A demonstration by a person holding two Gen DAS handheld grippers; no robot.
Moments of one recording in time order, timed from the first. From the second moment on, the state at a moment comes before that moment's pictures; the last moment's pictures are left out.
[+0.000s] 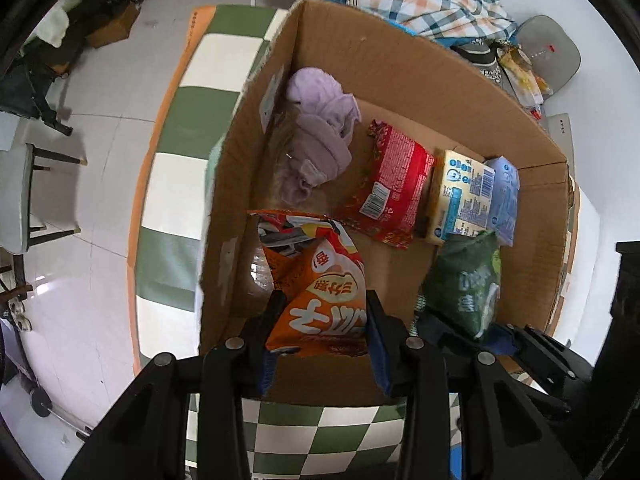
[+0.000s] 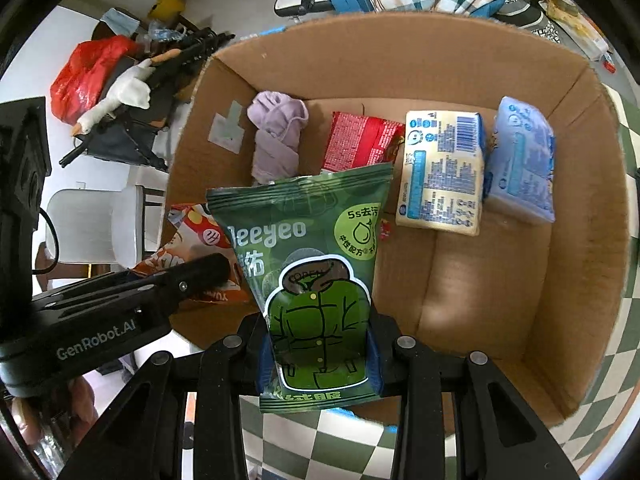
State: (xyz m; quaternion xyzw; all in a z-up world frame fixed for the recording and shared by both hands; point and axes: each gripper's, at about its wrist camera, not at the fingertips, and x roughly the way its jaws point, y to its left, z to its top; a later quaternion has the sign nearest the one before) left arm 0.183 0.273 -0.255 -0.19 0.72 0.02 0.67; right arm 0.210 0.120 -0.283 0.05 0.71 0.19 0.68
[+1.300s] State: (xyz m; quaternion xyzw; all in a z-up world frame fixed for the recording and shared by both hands) left arm 0.121 0.210 -0.144 -0.05 0.59 0.08 0.80; right arm 0.163 0.008 -0.192 -0.01 0.62 0.08 0.78
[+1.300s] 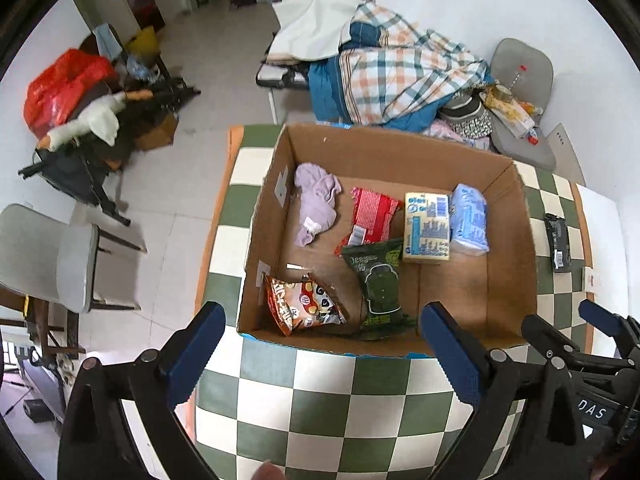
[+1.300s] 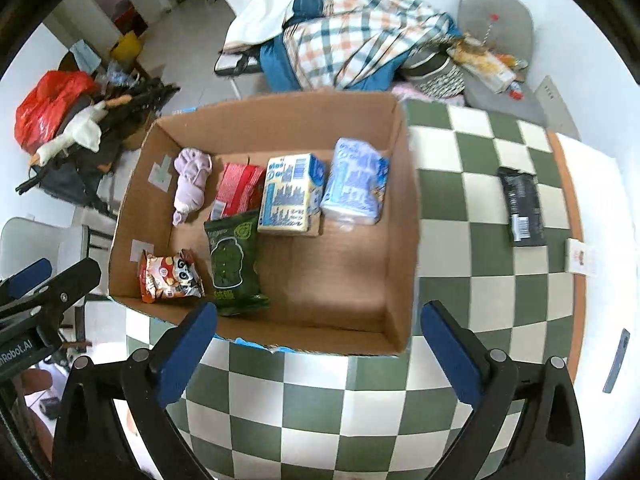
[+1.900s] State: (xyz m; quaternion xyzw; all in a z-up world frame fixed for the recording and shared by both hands) left arm 0.092 0.165 -0.091 -0.03 0.54 0.08 0.84; right arm 0.115 -0.020 -0.145 0.01 0.59 0.10 0.80
